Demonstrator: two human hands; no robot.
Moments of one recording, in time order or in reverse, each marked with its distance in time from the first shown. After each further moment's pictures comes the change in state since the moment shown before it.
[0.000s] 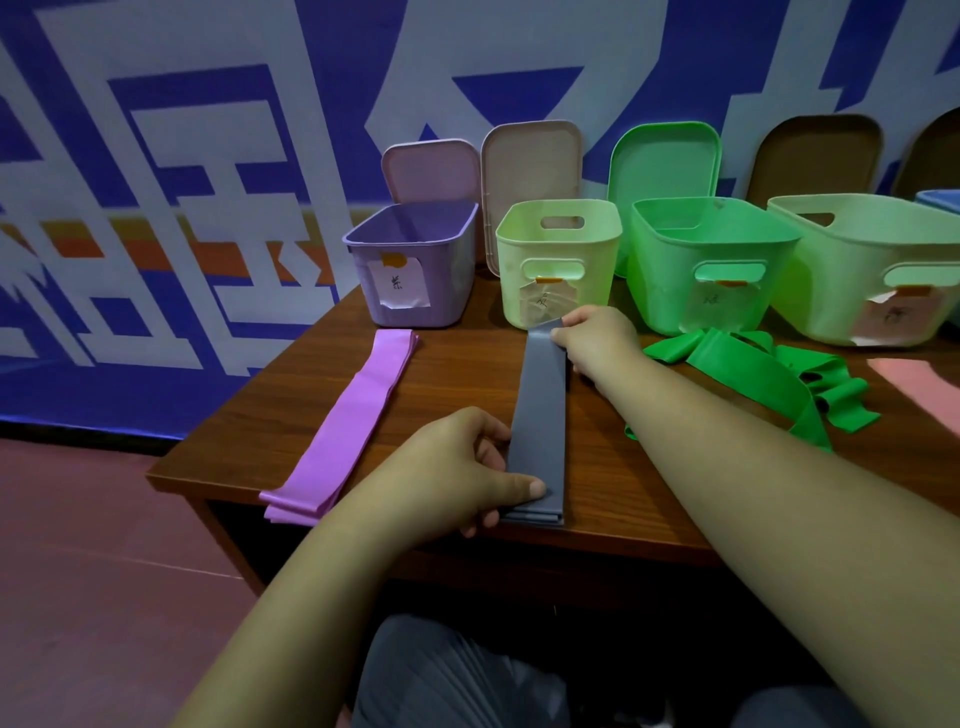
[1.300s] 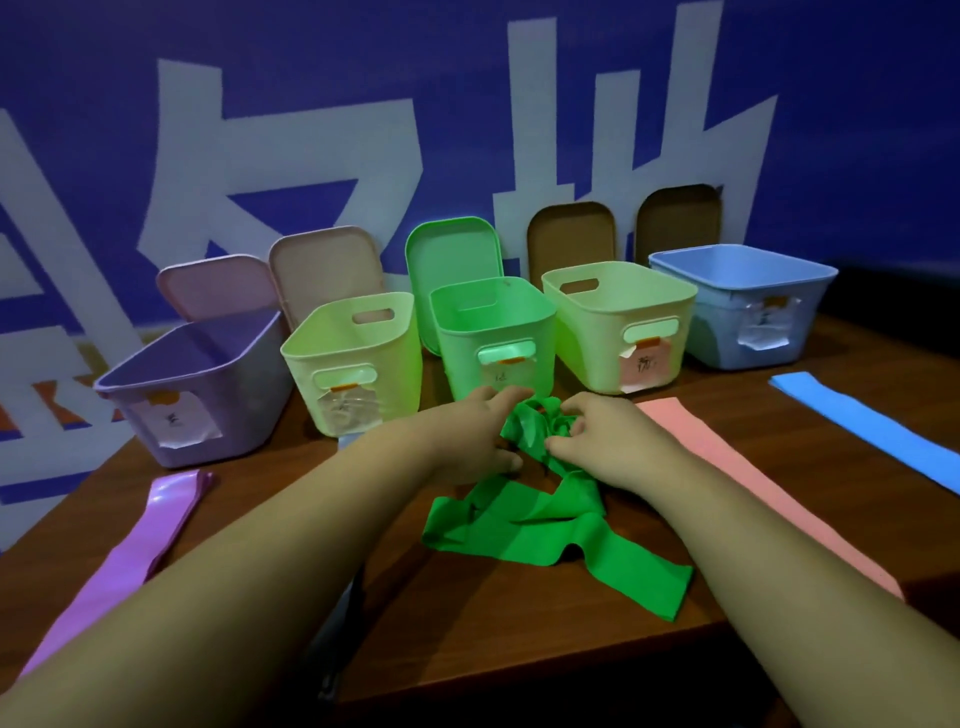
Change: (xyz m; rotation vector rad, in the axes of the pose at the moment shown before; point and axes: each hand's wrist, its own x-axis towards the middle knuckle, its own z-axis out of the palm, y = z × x) left_hand 0.174 0.157 0.101 0.910 -0.234 0.450; right_hand -0.047 0.107 -0.205 -0.421 -0.002 -0.044
